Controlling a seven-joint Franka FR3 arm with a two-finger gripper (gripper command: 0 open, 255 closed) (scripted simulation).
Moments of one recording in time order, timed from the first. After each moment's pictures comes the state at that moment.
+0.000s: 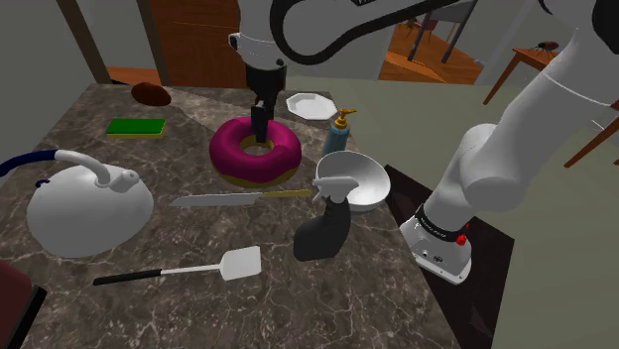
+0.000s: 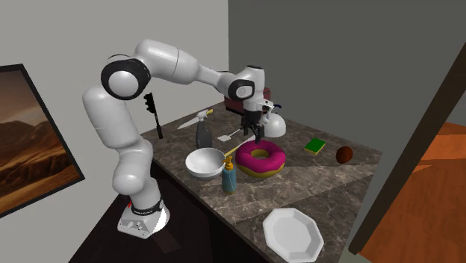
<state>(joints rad) 0.28 -0.11 0.26 -2.14 0.00 2.02 -0.08</state>
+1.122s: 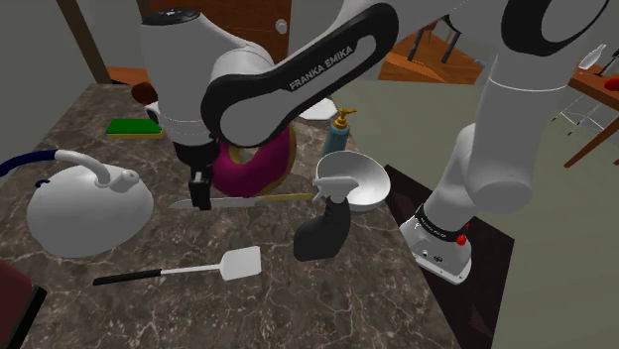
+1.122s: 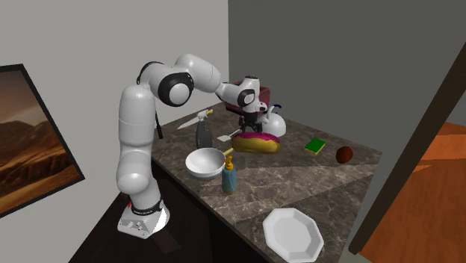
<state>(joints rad) 0.43 0.28 0.38 -1.90 -0.14 2.18 -0.03</state>
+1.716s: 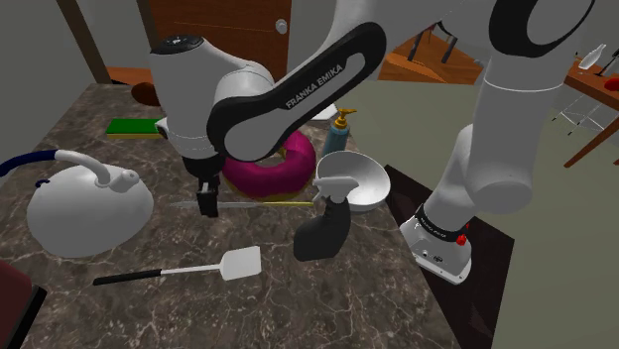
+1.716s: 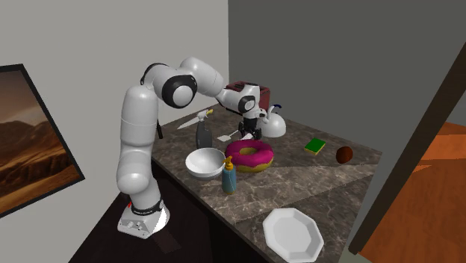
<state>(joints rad) 0.44 0.31 0.37 -1.93 -0.15 2.21 -0.02</state>
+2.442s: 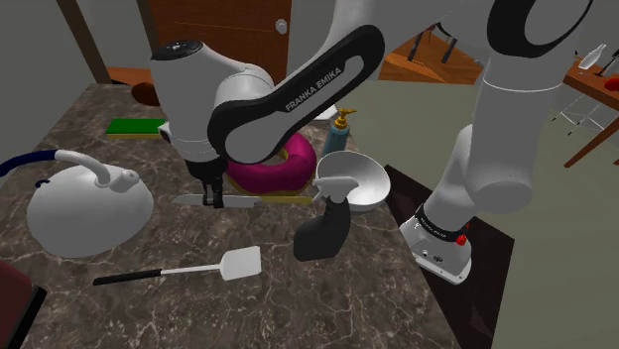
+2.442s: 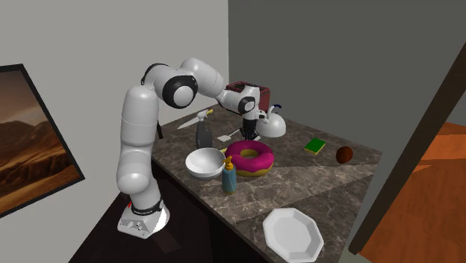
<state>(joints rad) 0.44 0.32 0.37 -1.94 -0.15 2.19 -0.02</state>
